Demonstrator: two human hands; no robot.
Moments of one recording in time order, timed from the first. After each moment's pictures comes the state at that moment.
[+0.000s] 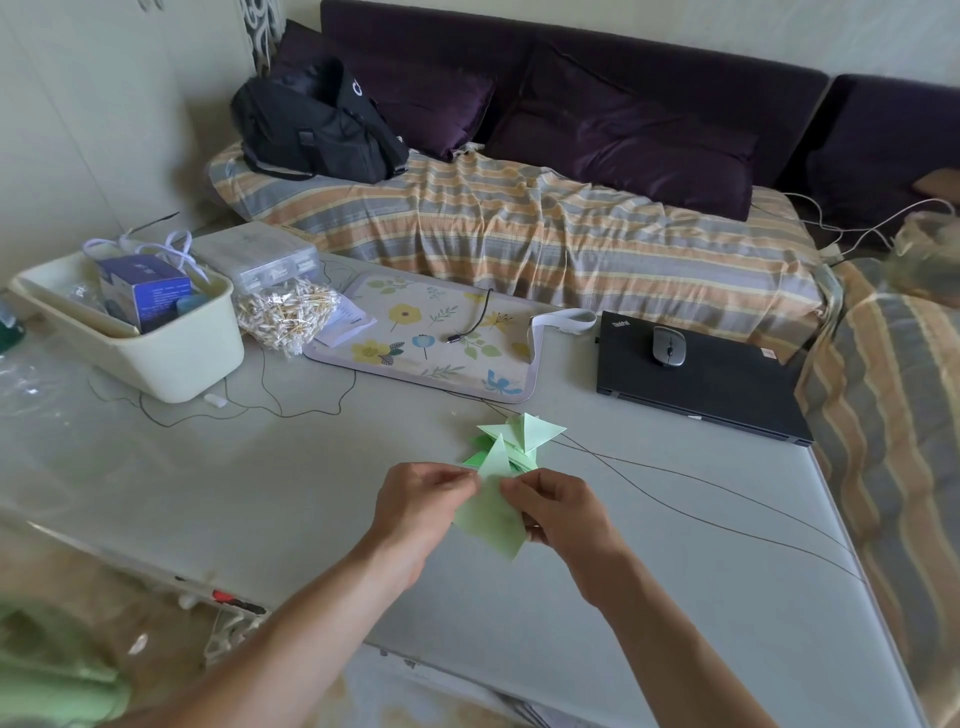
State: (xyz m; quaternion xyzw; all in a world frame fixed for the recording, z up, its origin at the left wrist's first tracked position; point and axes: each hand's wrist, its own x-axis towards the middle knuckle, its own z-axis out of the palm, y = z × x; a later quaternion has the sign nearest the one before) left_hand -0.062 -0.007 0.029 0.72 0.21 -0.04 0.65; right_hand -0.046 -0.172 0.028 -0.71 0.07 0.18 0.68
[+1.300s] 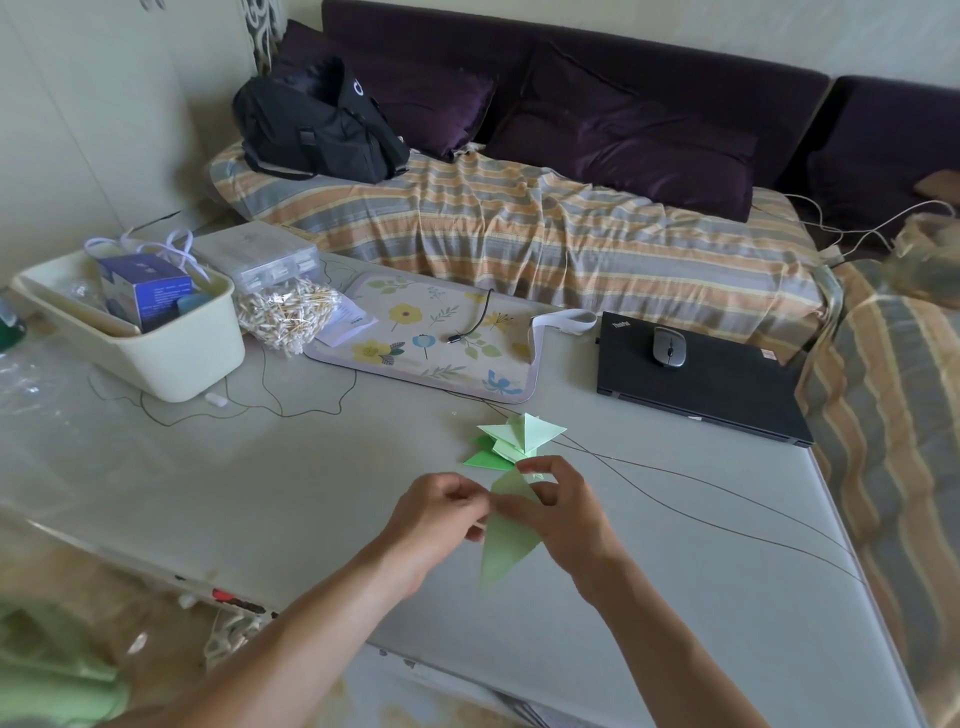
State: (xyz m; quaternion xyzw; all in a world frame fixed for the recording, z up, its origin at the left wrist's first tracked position) left_hand -0.069 -0.012 0.038 0.76 0.19 -0.15 0.60; right_hand -0.047 -0.174 0.027 -0.77 0.05 0.15 0.61
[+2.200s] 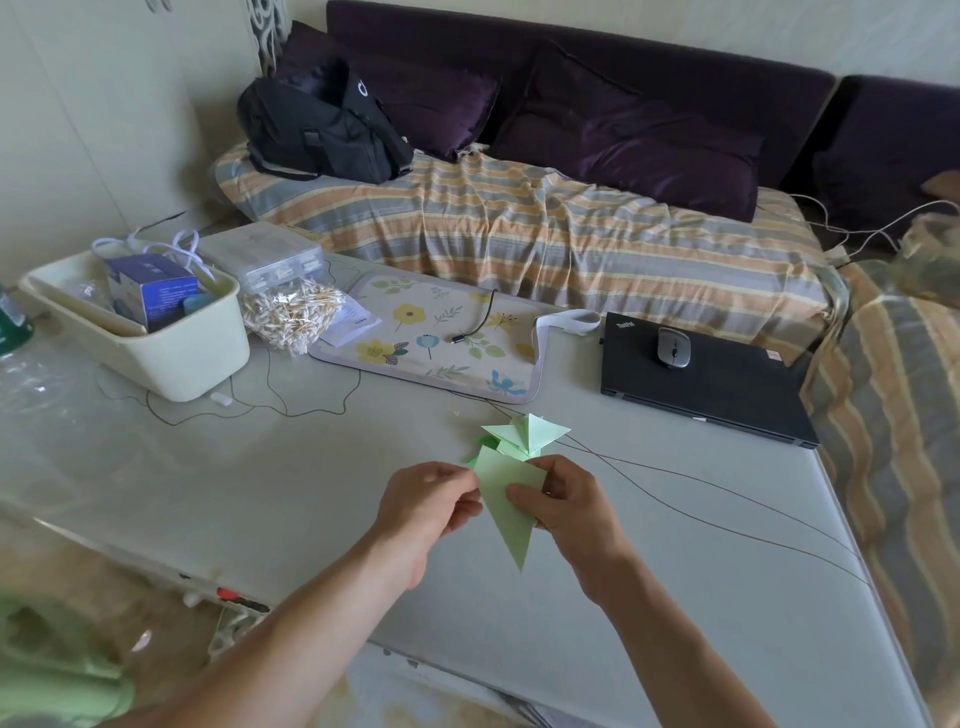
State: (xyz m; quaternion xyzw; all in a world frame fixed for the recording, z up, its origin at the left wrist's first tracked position) left_hand -0.065 -0.008 0.048 0.63 0.30 -0.08 0.71; right_hand -0.042 -0.175 0.023 -0.73 0.05 0.13 0.67
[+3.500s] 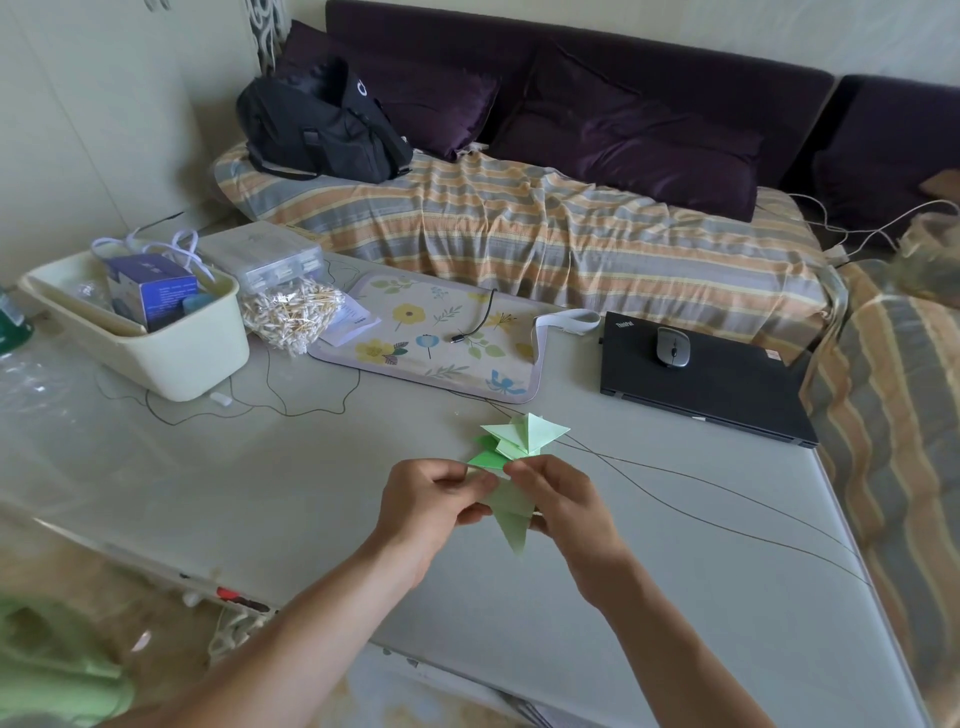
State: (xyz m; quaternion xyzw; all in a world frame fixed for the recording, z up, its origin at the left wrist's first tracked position) left_hand -0.070 -0.009 0.045 0.68 0.19 -0.05 0.71; right_hand -0.047 -0.170 0.030 -0.72 0.03 0.14 0.68
